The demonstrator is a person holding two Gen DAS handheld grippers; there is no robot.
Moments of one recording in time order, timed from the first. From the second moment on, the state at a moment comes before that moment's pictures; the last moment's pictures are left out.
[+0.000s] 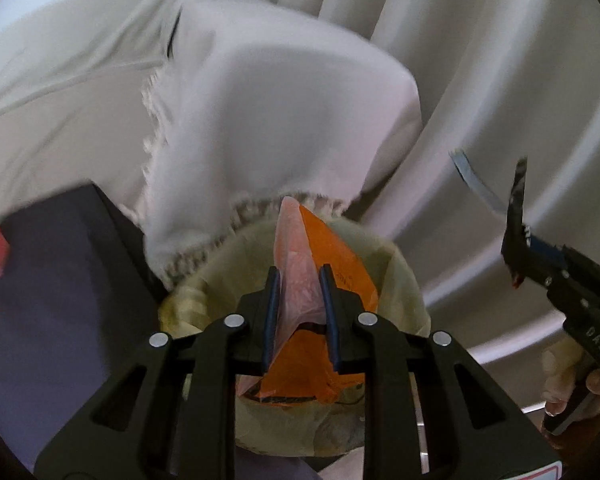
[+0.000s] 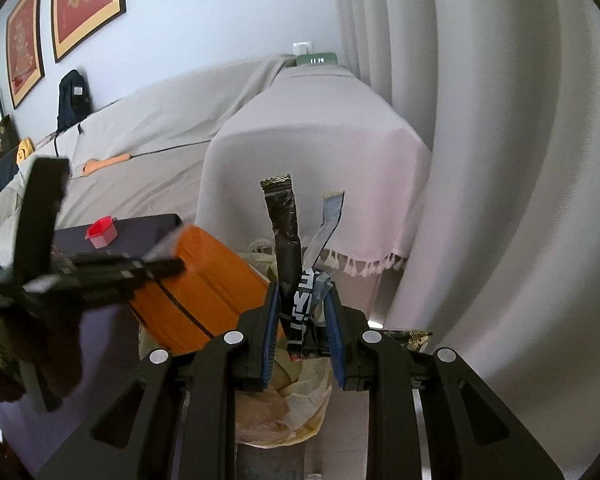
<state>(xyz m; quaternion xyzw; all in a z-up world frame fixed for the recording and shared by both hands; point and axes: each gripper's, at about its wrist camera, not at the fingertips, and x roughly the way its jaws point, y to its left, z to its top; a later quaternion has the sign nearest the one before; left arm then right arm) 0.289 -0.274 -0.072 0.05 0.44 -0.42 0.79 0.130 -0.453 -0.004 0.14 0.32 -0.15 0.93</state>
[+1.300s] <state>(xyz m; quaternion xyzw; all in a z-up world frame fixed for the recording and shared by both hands) 0.270 -0.018 -0.036 -0.06 0.42 -0.25 0.87 0.245 -0.386 -0.105 0.17 0.44 -0.10 0.87</state>
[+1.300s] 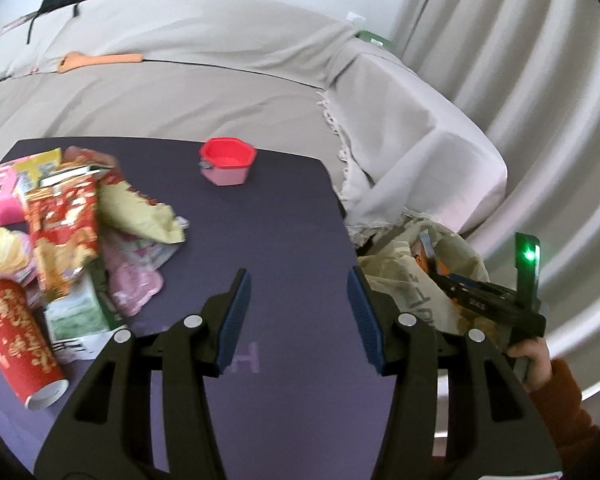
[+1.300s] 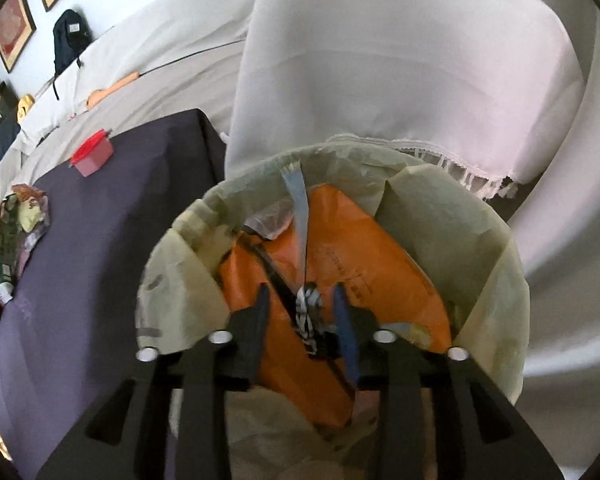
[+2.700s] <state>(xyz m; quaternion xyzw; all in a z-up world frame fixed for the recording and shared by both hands) 0.230 0.322 -0.061 -0.18 0.38 0.01 0.91 0.333 0.043 -0.019 -0.03 0.41 0.28 0.87</state>
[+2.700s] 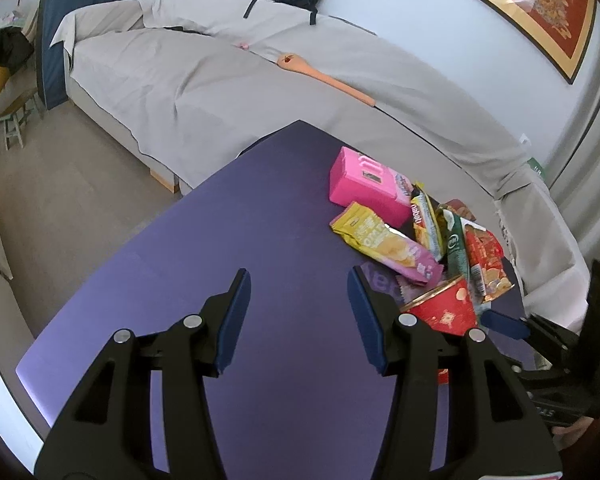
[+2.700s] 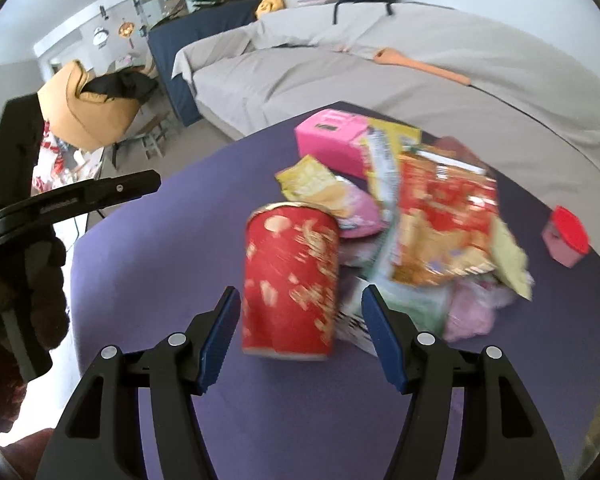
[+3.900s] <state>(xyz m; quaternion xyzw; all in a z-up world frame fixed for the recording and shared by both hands) 0.354 0.232 -0.111 -0.26 0.48 0.01 0.84 0.282 -0.146 -0.042 0.08 0.41 0.12 0.90</state>
